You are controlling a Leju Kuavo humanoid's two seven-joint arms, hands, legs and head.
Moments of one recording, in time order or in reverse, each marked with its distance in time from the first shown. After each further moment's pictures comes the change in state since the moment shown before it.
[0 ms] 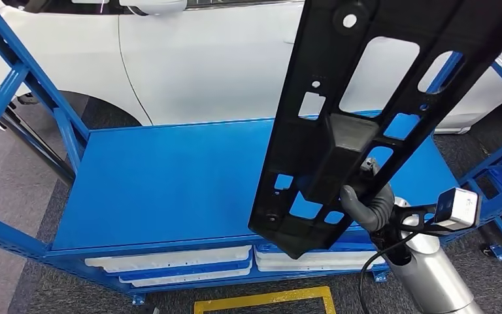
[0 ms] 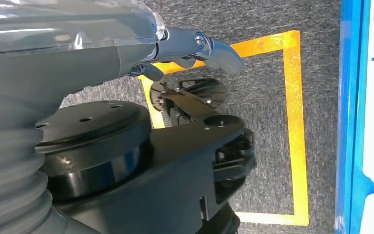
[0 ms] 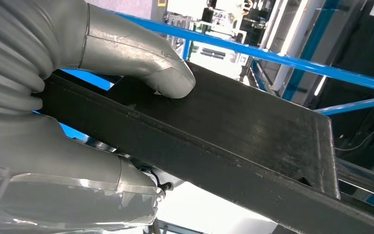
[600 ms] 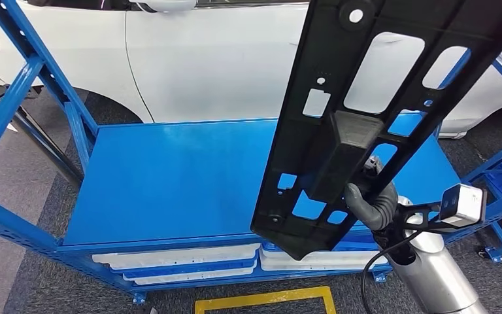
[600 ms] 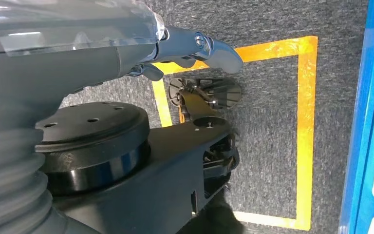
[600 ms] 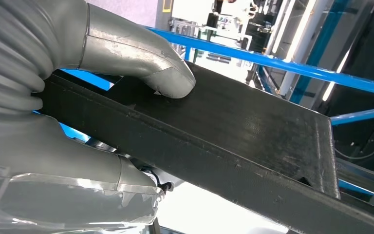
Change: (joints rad) left arm -0.005 0.000 0.033 0.000 0.022 0.004 0.057; right arm -0.013 -0.026 0.006 0.001 -0.048 -0.009 0.018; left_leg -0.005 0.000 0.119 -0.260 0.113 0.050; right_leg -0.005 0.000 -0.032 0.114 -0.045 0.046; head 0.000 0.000
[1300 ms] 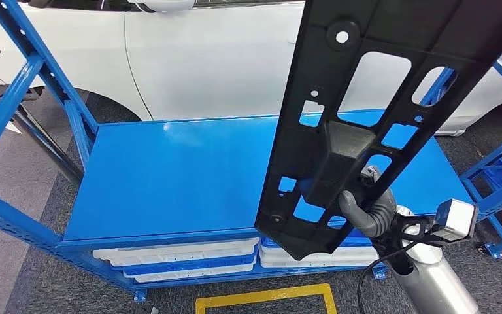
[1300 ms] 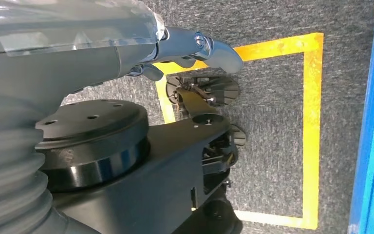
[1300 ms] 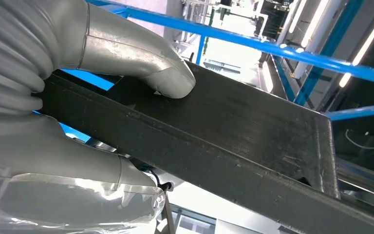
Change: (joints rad) left arm -0.005 -0.001 0.012 0.000 -0.018 -0.009 0.009; right arm 0.061 0.000 -0.014 -0.018 0.096 -0.077 -0.033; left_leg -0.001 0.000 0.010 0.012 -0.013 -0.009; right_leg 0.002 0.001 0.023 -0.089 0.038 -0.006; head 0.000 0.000
